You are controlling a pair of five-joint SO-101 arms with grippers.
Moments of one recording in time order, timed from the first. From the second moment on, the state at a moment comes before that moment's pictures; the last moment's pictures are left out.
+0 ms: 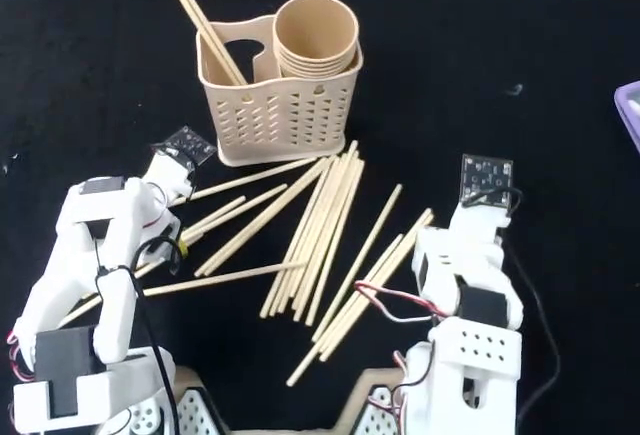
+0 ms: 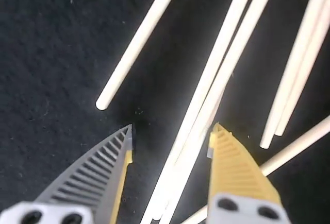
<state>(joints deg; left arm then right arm) -14.0 -13.6 47.1 50.3 -47.9 13.3 -68.8 82.1 46.3 4.7</state>
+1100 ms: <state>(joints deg) -8.4 -13.4 36.5 67.7 -48.7 13.3 -68.8 82.1 46.3 4.7</state>
